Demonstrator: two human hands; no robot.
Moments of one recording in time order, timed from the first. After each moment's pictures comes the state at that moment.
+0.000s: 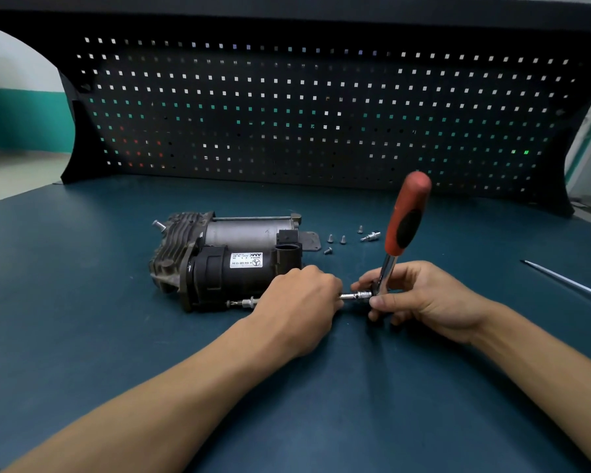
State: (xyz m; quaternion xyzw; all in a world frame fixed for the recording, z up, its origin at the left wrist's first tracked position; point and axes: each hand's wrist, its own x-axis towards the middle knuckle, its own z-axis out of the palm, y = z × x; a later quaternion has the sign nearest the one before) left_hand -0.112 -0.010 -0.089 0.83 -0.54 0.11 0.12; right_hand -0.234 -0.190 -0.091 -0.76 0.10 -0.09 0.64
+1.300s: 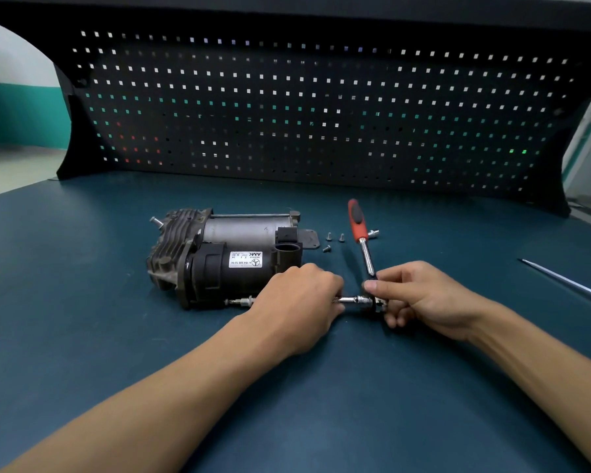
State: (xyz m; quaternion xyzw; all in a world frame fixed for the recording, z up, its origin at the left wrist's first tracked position) left_hand -0.112 -0.007 -0.087 0.82 -0.56 0.09 0.13; right_hand -0.231 -0.182 -0.086 -0.79 0.16 -0.09 0.59
